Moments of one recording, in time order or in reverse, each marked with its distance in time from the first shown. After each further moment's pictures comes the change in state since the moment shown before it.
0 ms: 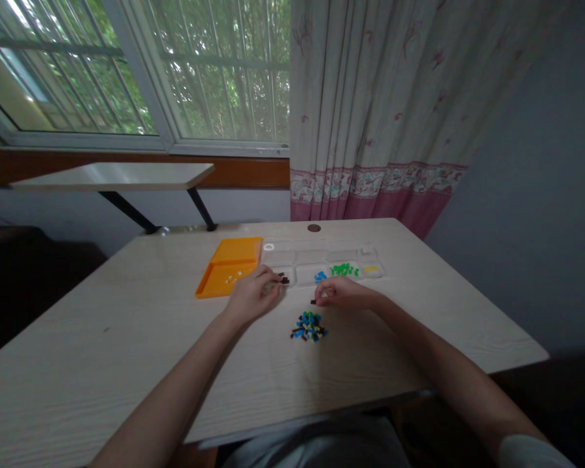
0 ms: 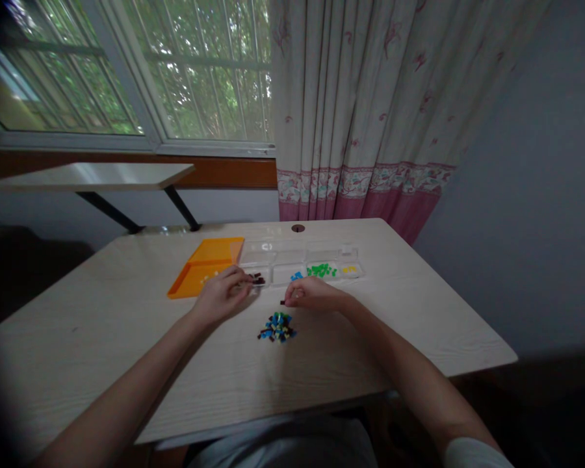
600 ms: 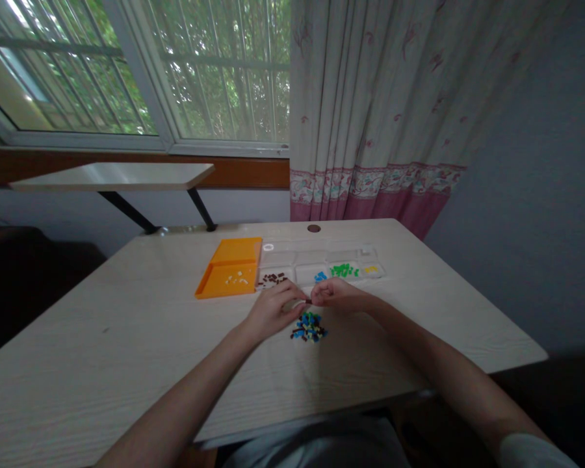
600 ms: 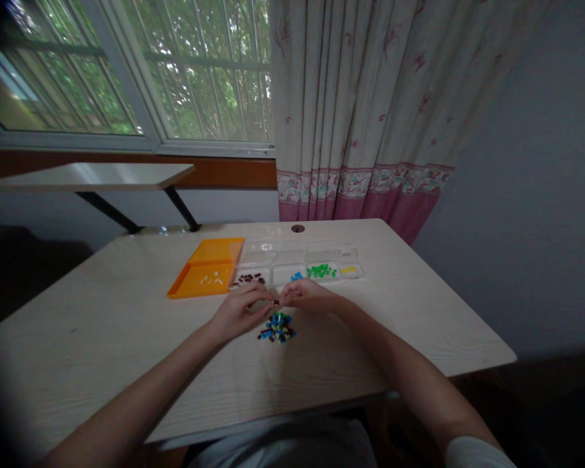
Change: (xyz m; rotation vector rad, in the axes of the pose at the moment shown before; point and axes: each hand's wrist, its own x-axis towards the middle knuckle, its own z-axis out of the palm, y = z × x) left_hand -0.006 0.036 0.018 -0.310 -0.021 0.222; right_hand 0.008 -0.004 0.015 0.490 -0.036 0.037
